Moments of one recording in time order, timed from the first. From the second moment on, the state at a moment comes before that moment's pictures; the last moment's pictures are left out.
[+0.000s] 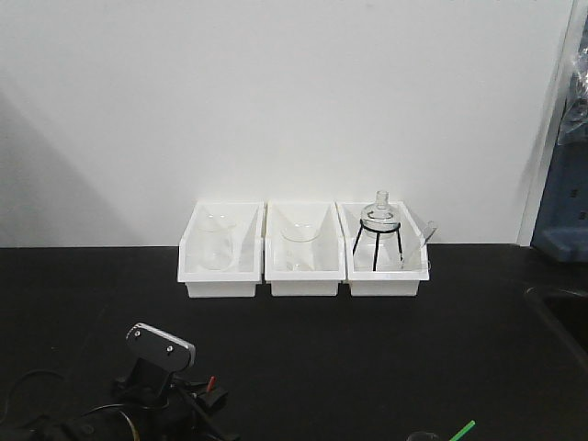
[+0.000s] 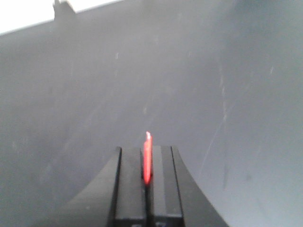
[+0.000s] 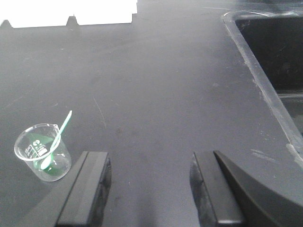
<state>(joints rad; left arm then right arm) -0.45 1.78 -0.82 0.28 -0.39 -0.26 0.00 0.84 -0.31 -0.08 0.05 0.13</state>
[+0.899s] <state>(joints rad) -0.45 1.25 -0.82 0.28 -0.33 -0.26 0.00 1.27 -0.32 -0.23 -0.43 0.41</state>
